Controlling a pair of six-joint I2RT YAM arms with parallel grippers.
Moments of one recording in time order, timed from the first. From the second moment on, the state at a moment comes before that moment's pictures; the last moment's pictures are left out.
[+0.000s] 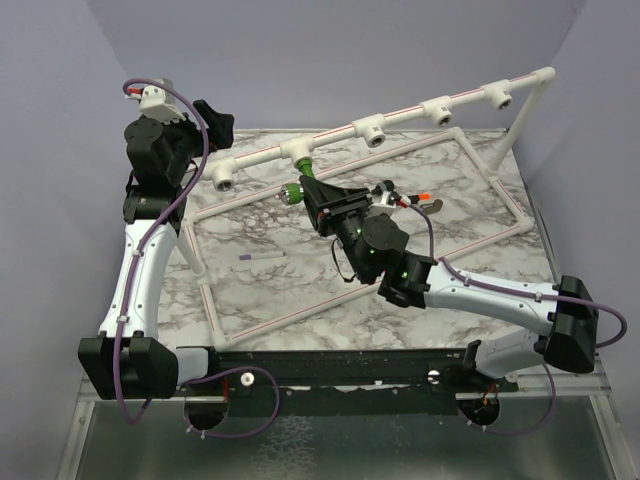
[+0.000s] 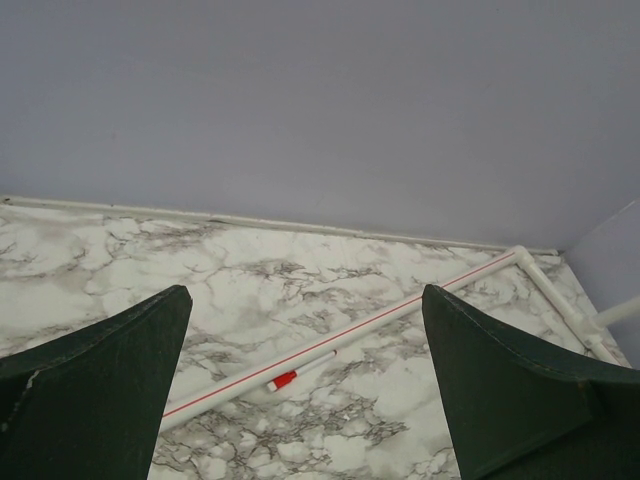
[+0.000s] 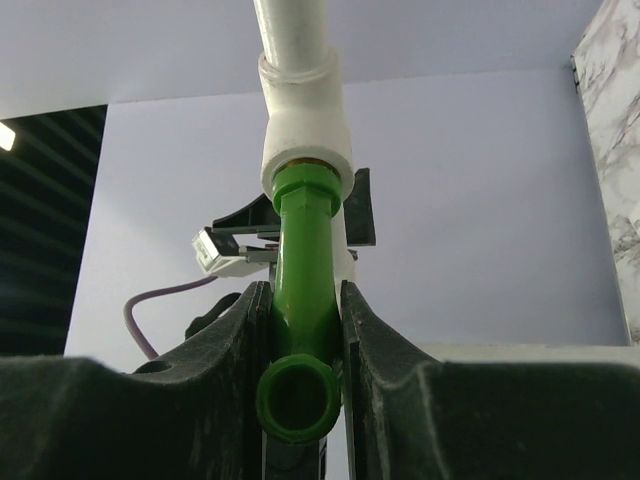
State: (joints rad) left arm 0.01 1.27 1.28 -0.02 0.20 -0.37; right arm 1.15 1.39 1.08 0.45 0.73 1.58
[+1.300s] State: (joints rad) left arm 0.01 1.28 1.28 0.00 0.20 -0.37; right arm 1.18 1.09 1.01 0.22 0.69 1.10
